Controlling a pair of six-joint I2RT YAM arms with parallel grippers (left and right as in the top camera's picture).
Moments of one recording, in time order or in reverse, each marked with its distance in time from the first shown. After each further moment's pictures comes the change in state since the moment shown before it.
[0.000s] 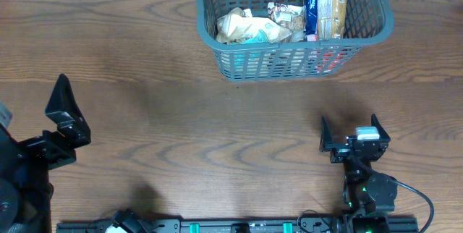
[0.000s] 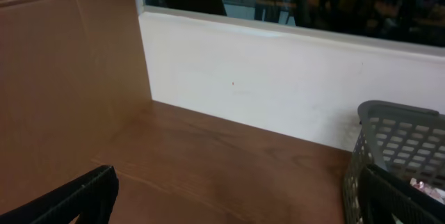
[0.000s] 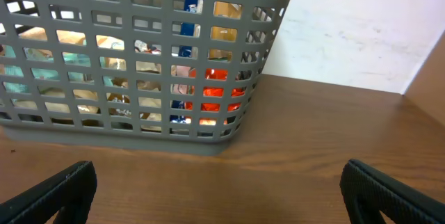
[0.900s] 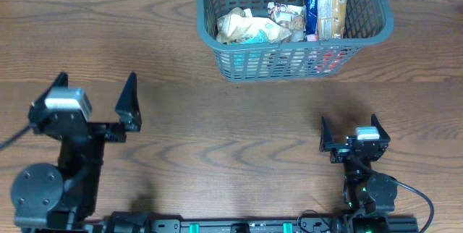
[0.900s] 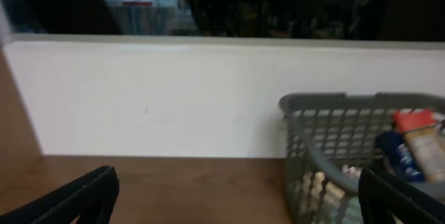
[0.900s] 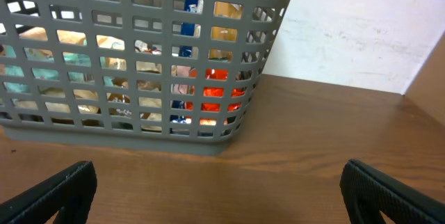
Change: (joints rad) left arm 0.556 -0.338 -0.852 0.833 0.868 0.267; right arm 0.000 0.000 0.000 0.000 -0.001 0.000
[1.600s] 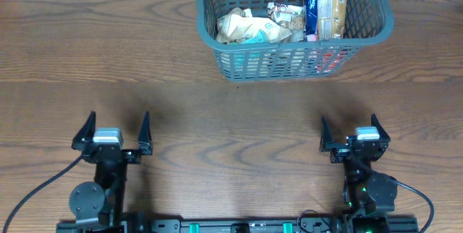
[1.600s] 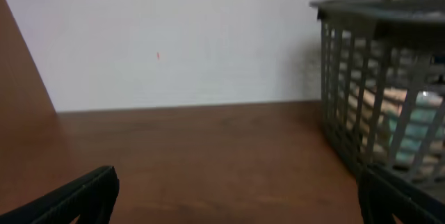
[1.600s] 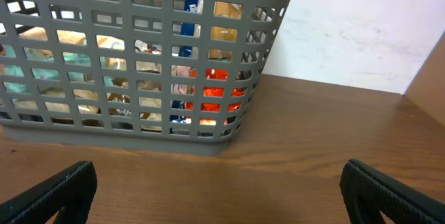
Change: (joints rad) left arm 0.195 -0.457 -0.708 0.233 0.170 0.091; right arm 0.000 0.000 0.000 0.000 0.000 0.000
